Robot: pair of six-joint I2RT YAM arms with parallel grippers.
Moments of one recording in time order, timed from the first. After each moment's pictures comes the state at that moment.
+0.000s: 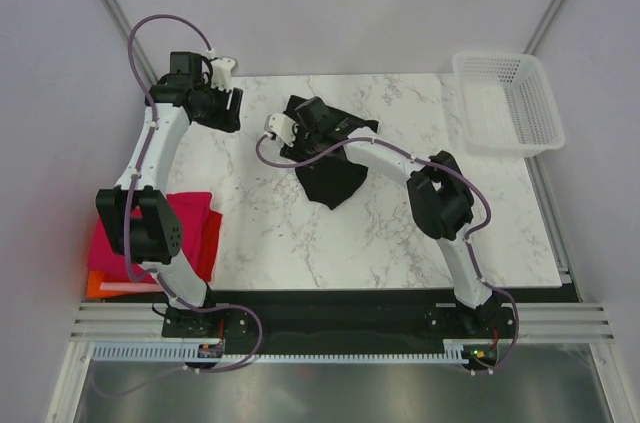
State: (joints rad) left arm -0.03 1.72 1.68 -0.82 0.22 0.28; right arm 0.73 2.19 1.83 -0.46 -0.17 -0.62
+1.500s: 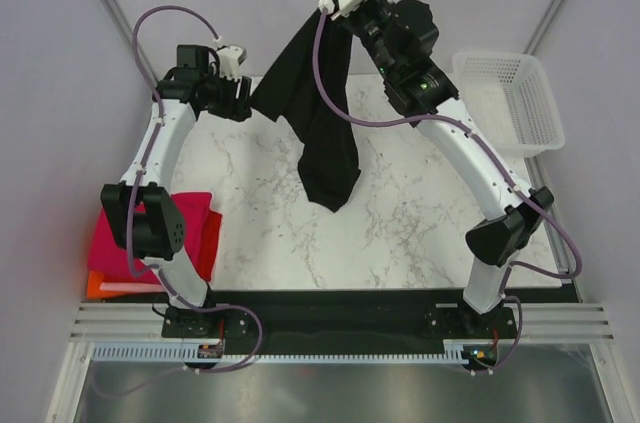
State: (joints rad) left arm -0.06 1.76 1.72 -0.74 0.28 0.25; right arm 0.62 1.85 2.17 -0.02 0.16 -0.70
